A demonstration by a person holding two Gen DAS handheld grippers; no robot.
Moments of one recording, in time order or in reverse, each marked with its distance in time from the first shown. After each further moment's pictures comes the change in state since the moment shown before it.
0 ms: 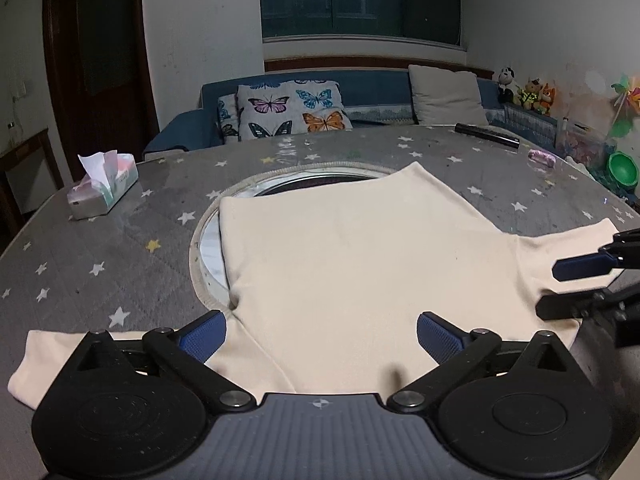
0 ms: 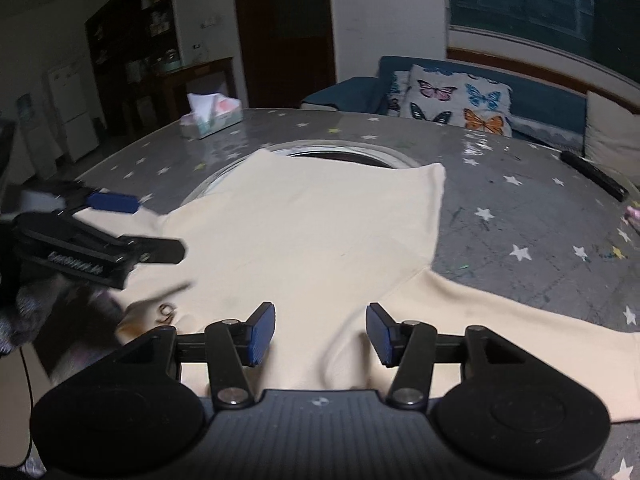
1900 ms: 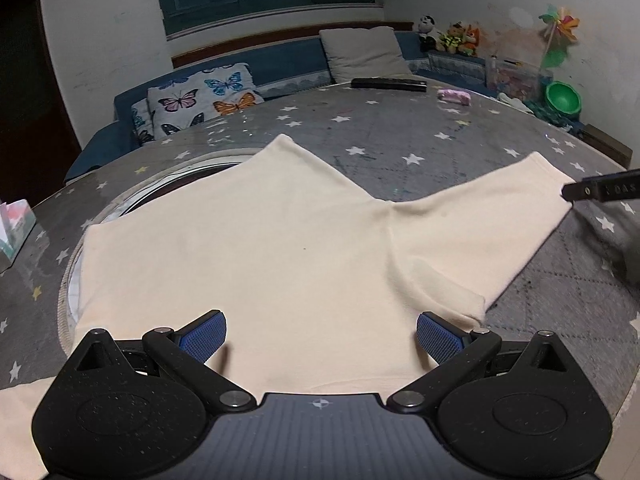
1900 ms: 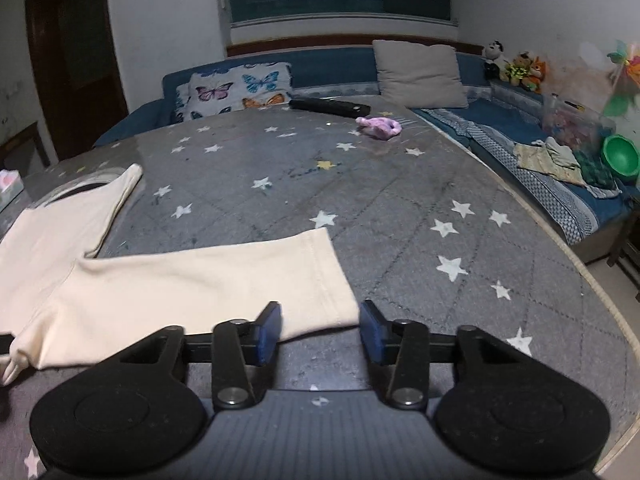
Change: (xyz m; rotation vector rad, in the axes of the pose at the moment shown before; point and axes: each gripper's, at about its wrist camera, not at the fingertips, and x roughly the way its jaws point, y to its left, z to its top) left arm 0.042 -0.112 0.006 0.216 0.086 -0.137; right arm -0.060 -0.175 -0.072 0.383 -0.031 -0.463
